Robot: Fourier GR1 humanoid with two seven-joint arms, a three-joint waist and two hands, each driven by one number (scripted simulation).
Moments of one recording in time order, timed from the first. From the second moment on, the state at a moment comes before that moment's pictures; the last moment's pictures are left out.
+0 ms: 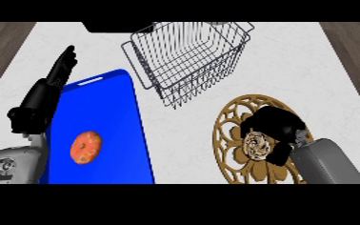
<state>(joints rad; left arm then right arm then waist) -0.20 0.27 0.08 -1.58 -0.14 -0.08 0.01 -0.28 -0.39 0.33 -1.40 1.01 0.69 -0.26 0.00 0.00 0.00</state>
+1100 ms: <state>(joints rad) -0.14 0.30 0.17 -1.59 -0.14 -0.09 0.02 -0.11 -0.19 -0.11 -1.46 1.21 0.23 0.43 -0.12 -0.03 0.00</state>
